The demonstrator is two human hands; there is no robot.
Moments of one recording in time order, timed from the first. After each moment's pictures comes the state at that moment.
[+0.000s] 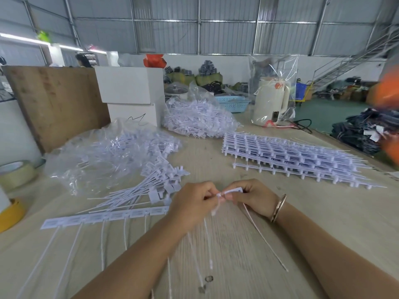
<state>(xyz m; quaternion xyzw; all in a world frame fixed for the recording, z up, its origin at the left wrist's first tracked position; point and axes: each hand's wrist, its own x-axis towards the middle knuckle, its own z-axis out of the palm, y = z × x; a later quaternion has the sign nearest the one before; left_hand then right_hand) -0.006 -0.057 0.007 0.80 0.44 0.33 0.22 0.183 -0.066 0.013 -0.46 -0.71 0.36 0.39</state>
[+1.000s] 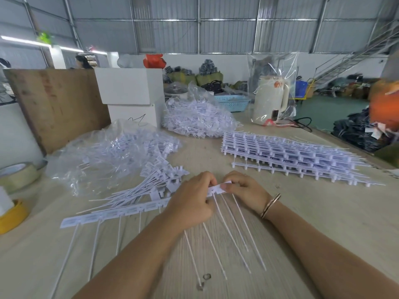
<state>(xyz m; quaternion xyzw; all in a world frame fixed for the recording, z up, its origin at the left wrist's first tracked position) -0.006 -0.054 0.013 0.86 0.41 0.28 0.09 0.170 -0.062 0.019 -0.48 -0.71 0.30 0.41</state>
